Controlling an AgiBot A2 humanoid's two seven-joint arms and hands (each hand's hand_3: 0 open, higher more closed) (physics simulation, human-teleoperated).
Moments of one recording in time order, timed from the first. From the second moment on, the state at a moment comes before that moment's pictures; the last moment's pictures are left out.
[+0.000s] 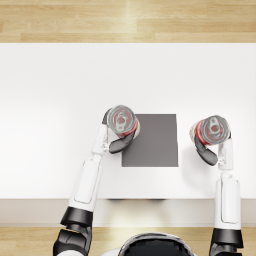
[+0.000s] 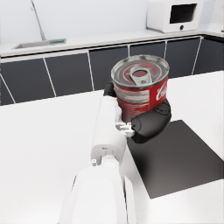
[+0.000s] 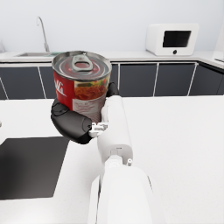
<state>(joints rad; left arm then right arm) 0.56 1.46 0.31 -1.13 1.38 -0.03 -0.01 0.31 -1.36 -0.03 1.43 1.38 0.05 0.01</state>
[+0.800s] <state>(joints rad) 0.56 1.53 0.46 -0.98 1.38 -0.03 0.00 0.37 -1.40 0.00 1.52 1.38 0.09 0.01</state>
